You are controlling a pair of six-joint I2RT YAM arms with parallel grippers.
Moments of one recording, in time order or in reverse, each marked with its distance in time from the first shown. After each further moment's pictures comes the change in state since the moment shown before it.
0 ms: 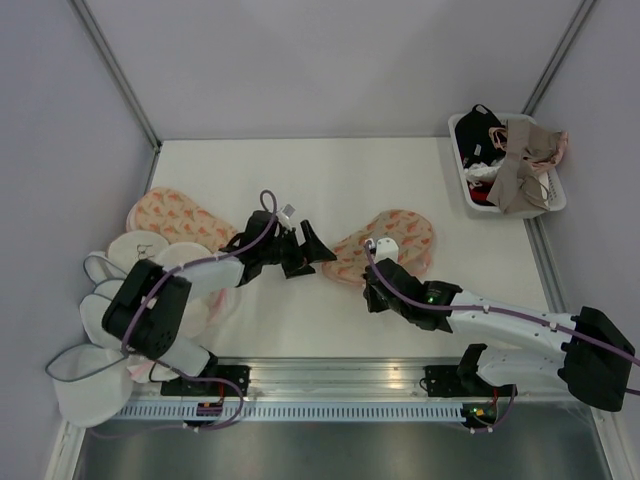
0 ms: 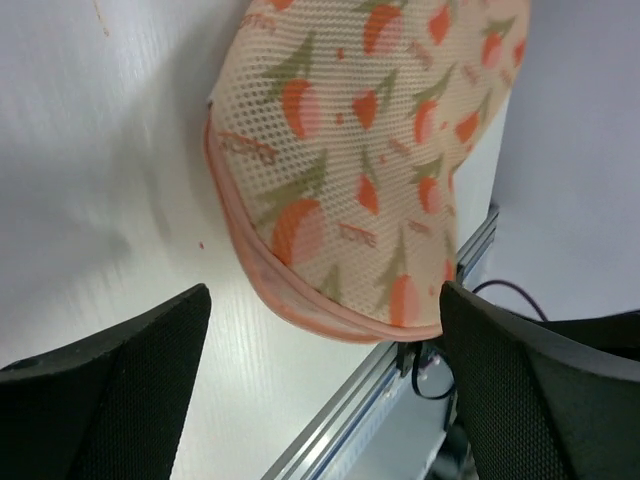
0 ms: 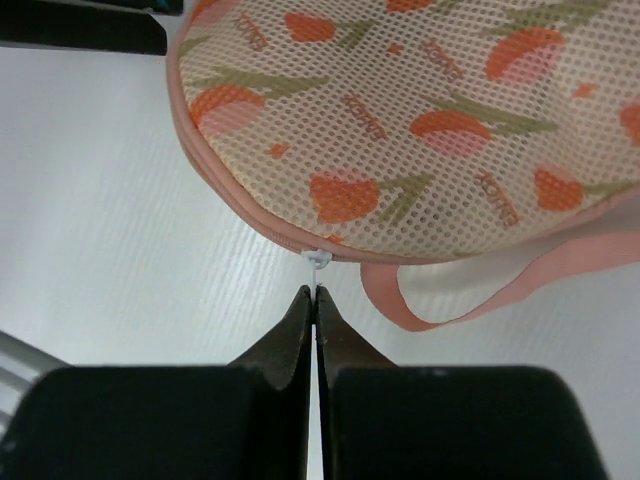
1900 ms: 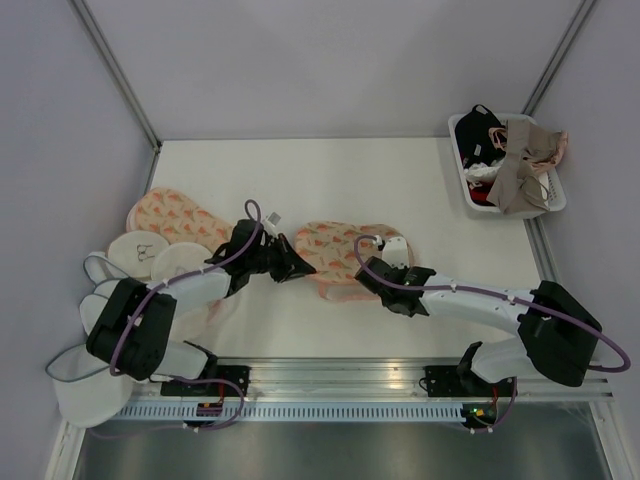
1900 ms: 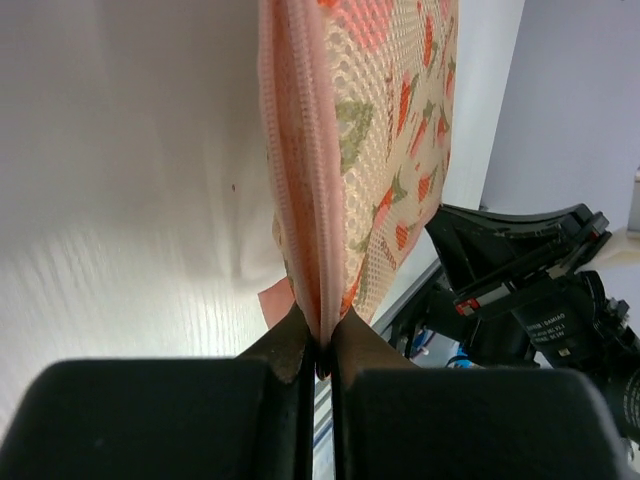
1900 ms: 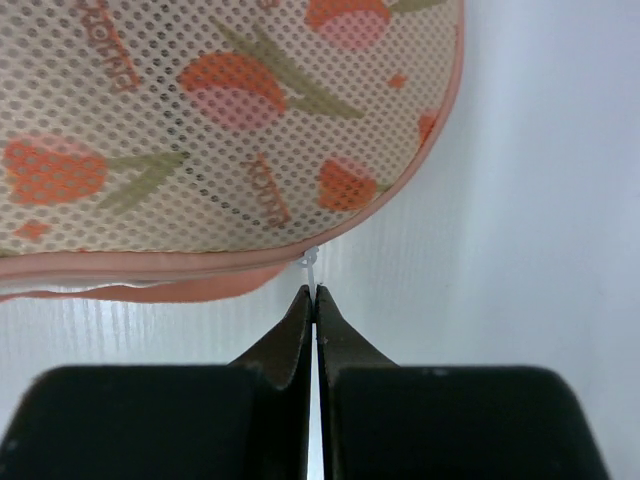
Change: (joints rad) left arm 0.051 -0.235 -0.185 -0.032 -0.019 -0.057; right arm -0.067 0.230 0.084 -0.243 0.238 0.119
